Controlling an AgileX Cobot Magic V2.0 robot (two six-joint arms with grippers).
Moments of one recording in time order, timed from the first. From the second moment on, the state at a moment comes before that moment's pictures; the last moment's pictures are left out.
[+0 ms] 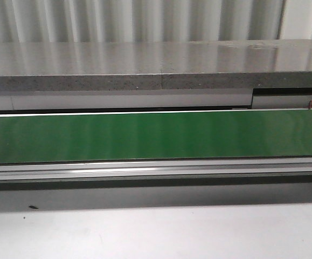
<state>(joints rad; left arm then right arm) -0.03 1.15 -1.04 -0.14 0.67 0.16 0.05 0.31 -0.38 0.19 0.54 -0.17</state>
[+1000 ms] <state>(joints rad) -0.07 0.30 -0.39 -0.15 0.44 0.16 0.05 0.31 -0.38 0.19 0.54 -0.17</state>
